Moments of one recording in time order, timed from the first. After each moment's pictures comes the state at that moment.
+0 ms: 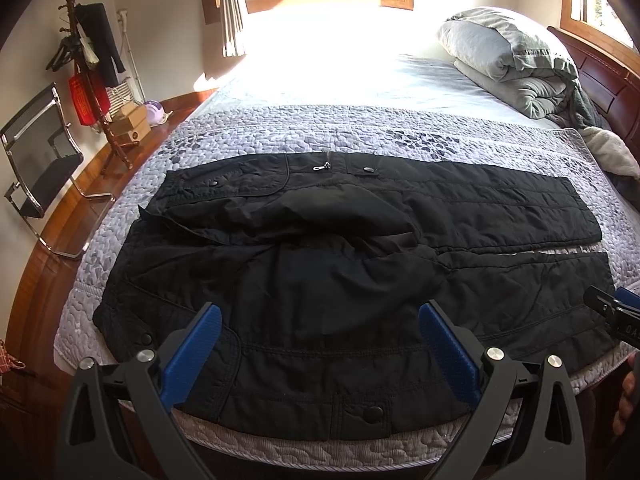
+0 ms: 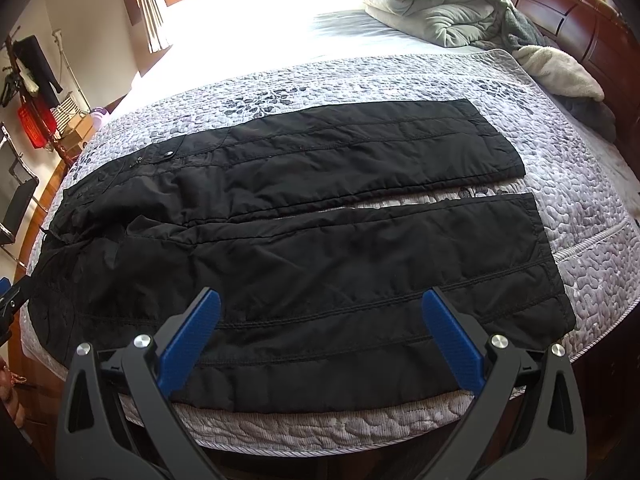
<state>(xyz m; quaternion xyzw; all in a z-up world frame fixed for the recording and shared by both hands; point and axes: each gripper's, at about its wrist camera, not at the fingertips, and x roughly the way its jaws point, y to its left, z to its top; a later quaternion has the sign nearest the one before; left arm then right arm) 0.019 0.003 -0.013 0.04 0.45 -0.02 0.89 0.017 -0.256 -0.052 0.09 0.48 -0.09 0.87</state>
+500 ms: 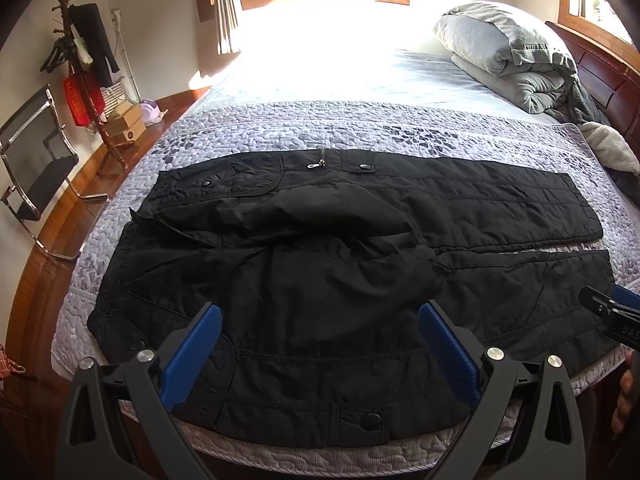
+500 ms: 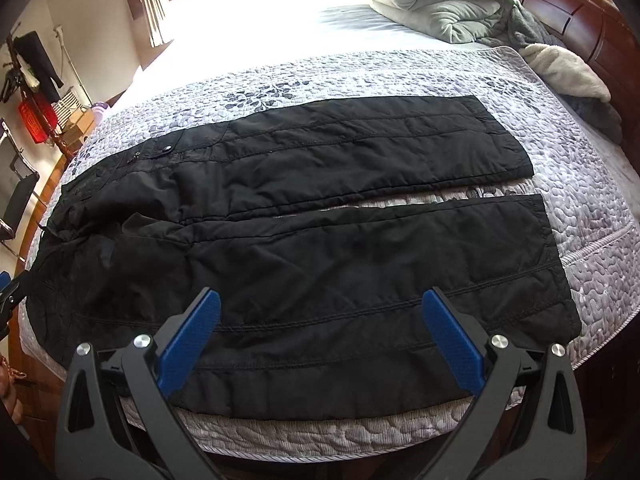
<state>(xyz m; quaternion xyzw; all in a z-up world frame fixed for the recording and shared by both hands) 0.032 -0.003 -0.019 0.04 0.45 -0.03 0.89 0.029 -0.258 -0.062 0.09 0.49 -0.08 0.86</state>
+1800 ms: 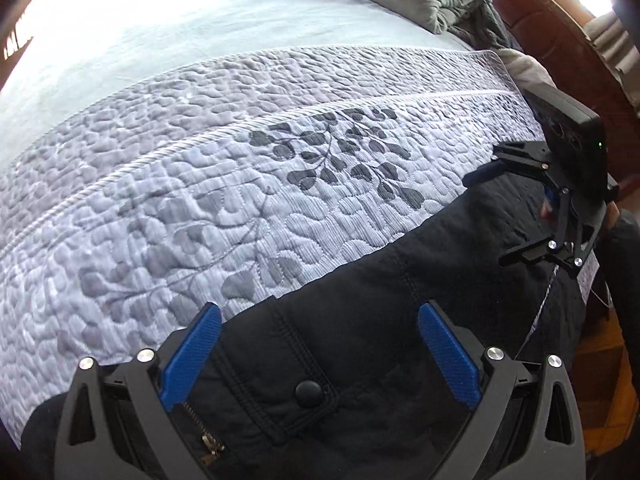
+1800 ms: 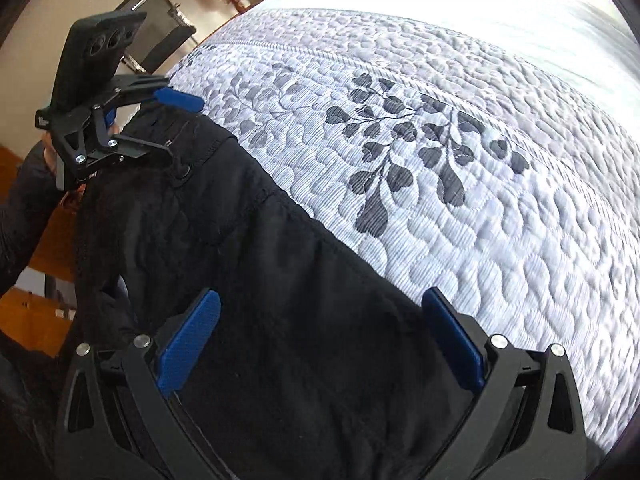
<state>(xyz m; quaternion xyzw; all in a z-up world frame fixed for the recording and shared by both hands) 0.397 -0.095 -0.122 0.09 0.58 -0.36 0.72 0.386 -0.297 -0.143 -0.05 0.59 0.37 0.72</state>
